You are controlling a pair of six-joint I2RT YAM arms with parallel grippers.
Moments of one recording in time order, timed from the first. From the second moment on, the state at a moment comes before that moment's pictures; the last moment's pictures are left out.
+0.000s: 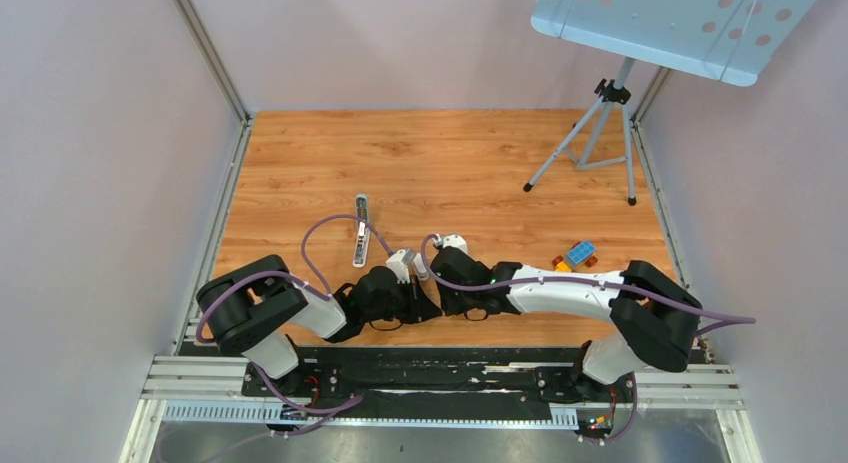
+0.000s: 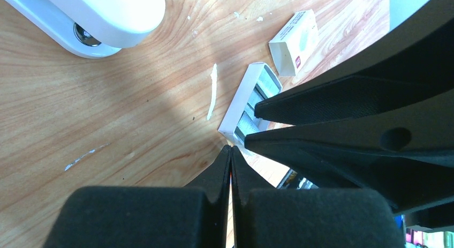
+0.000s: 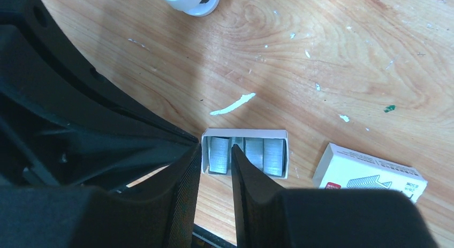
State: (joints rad) left arm -0.94 1.58 0.26 0.83 0.15 -0.93; right arm 1.07 1.48 0.78 -0.28 0.15 0.61
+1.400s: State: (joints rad) left arm -0.95 1.57 0.26 0.81 0.13 -0.92; right arm 1.07 1.50 0.78 -0.29 0.17 0.60
